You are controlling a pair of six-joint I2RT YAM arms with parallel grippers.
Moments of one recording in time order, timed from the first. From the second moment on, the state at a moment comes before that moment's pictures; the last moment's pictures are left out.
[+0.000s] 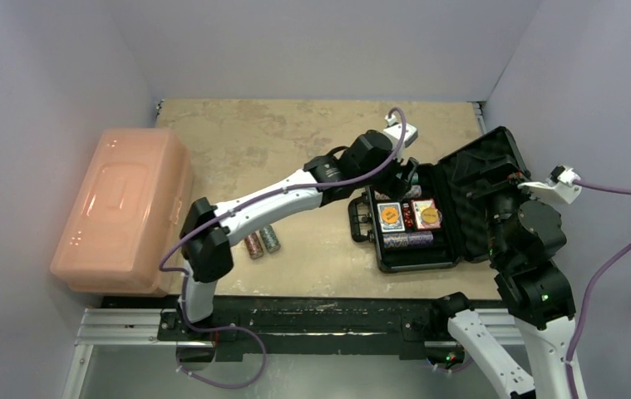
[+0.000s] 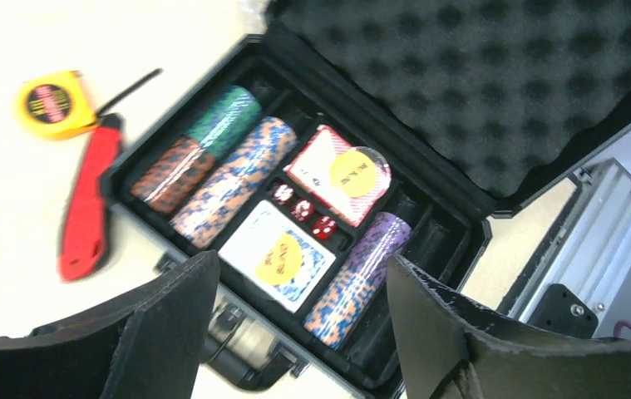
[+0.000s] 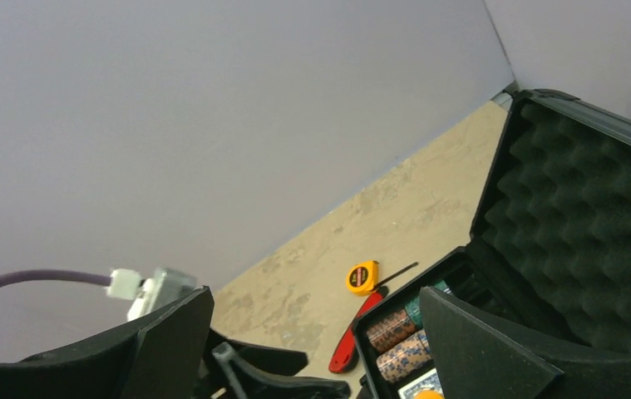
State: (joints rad) left arm -1.01 2.01 1.90 -0.40 -0.01 -0.29; right arm 0.29 0.56 1.11 -0.58 0.51 0.67
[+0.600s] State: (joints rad) left arm -0.92 1.36 1.42 -0.49 -0.45 -0.29; right arm 0.29 0.73 1.07 -0.40 0.10 0.57
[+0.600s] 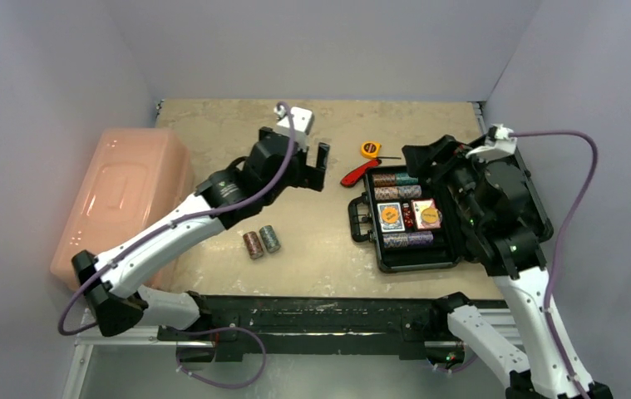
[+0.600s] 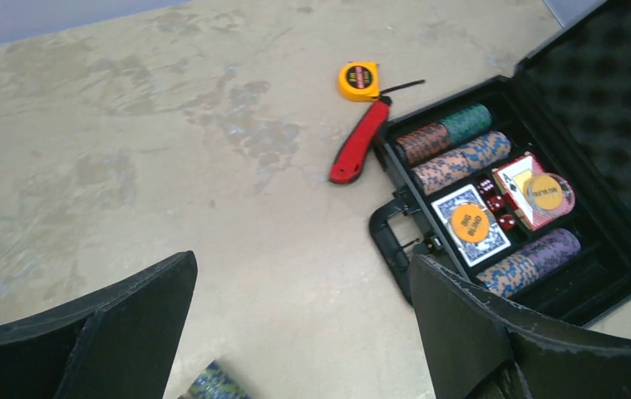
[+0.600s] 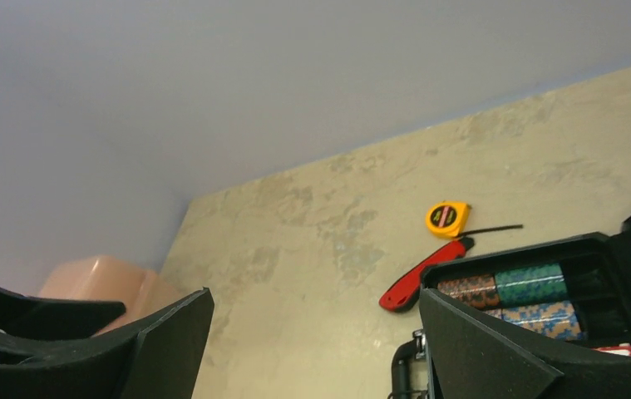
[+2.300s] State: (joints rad) left arm -0.78 0.84 1.08 -0.59 -0.69 -0.08; right arm 0.92 1.78 1.47 -0.47 0.03 0.52
